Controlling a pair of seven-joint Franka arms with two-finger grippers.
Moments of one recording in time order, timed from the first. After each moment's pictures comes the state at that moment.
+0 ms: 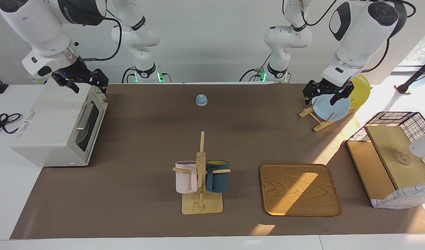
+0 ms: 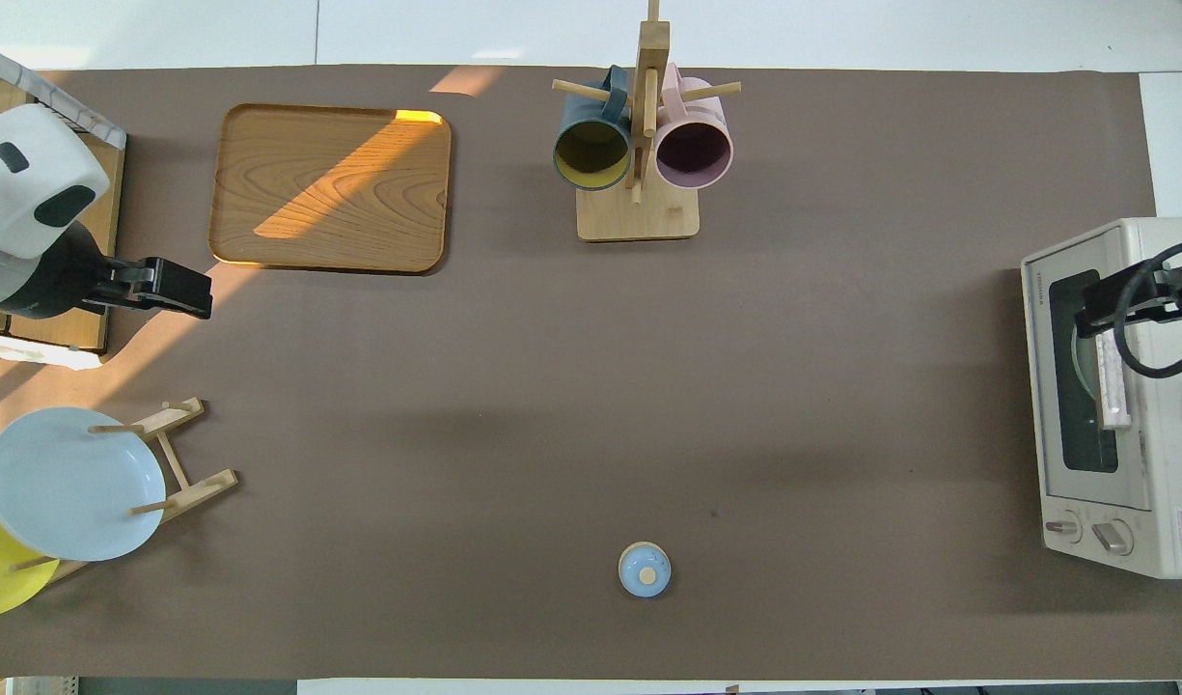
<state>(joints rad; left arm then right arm) -0.18 0.00 0.02 -1.67 -0.01 1.63 -0.03 -0.08 0.04 0.03 -1.52 -0.02 1.39 -0.04</state>
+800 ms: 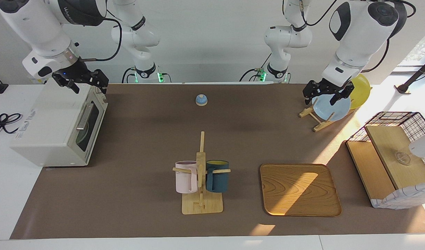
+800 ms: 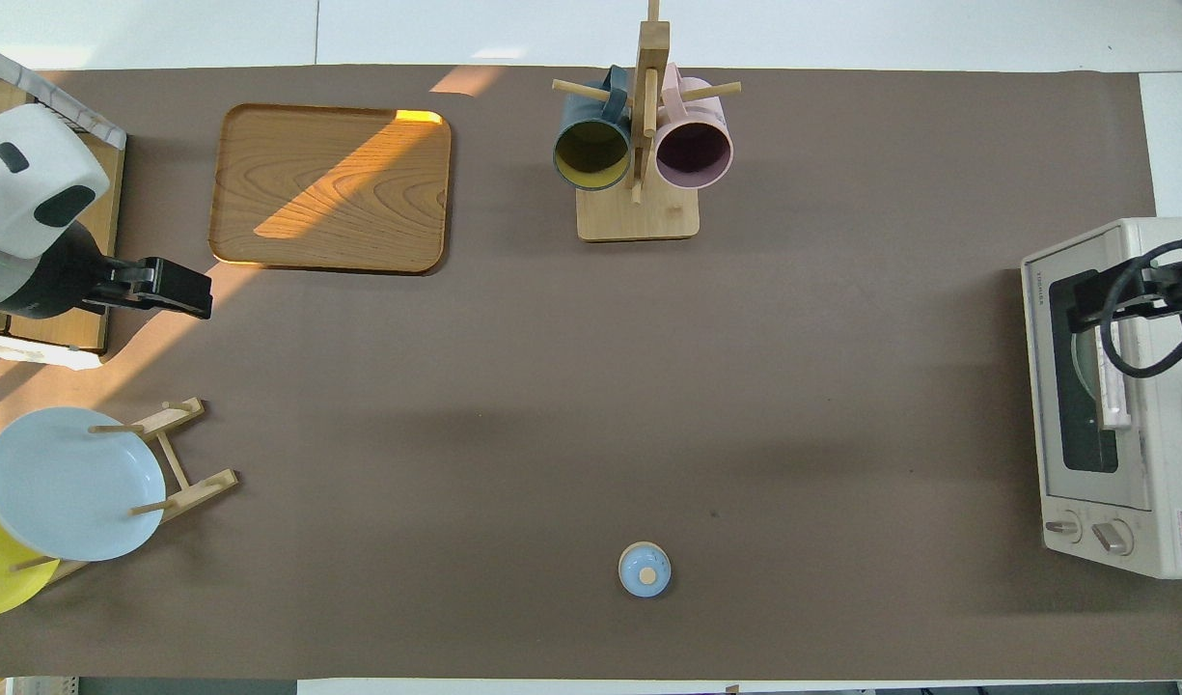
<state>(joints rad) -0.18 0.00 0.02 -1.67 -0.01 1.63 -0.03 -0.08 0.03 0.03 -1.57 -0.02 1.47 -0.04</state>
